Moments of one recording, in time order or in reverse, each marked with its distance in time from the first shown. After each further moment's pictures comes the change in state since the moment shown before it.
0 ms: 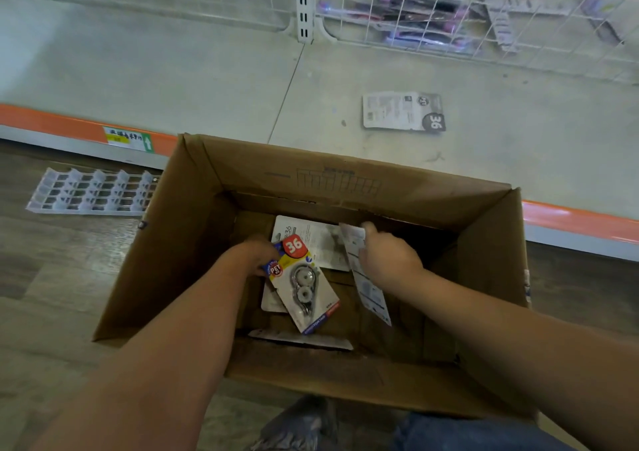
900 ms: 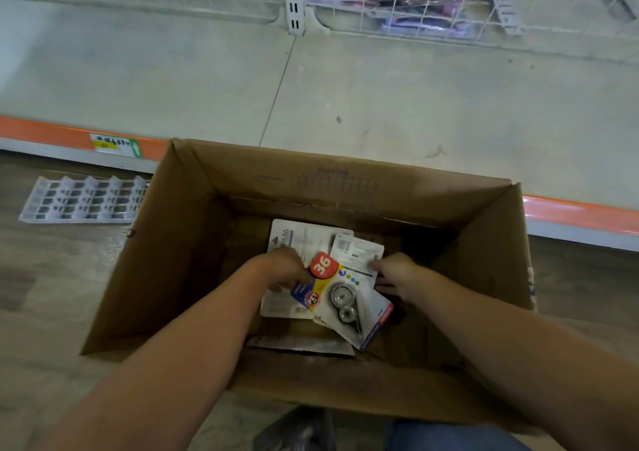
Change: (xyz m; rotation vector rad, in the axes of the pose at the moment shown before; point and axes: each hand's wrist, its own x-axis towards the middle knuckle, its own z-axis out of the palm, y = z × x) left_hand 0.008 0.017 0.028 0.487 -0.196 0.127; right_hand 0.036 0.030 0.044 1.237 -0.319 0.642
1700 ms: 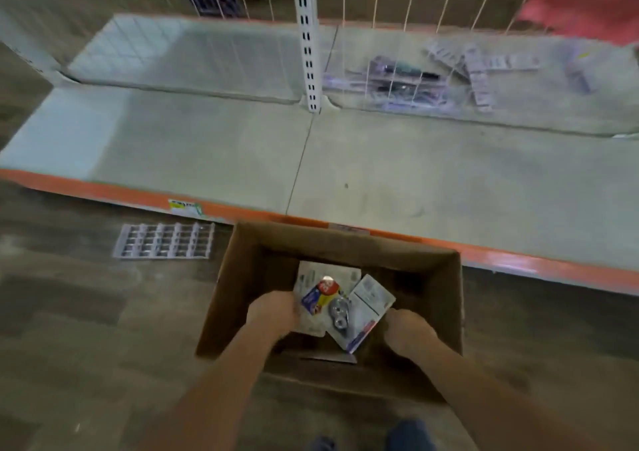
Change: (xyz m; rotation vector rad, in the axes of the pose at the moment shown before) left_hand -0.176 0.017 -0.041 0.417 0.252 -0.021; right_hand -0.142 -0.016 -0.036 -1.121 -0.014 -0.269
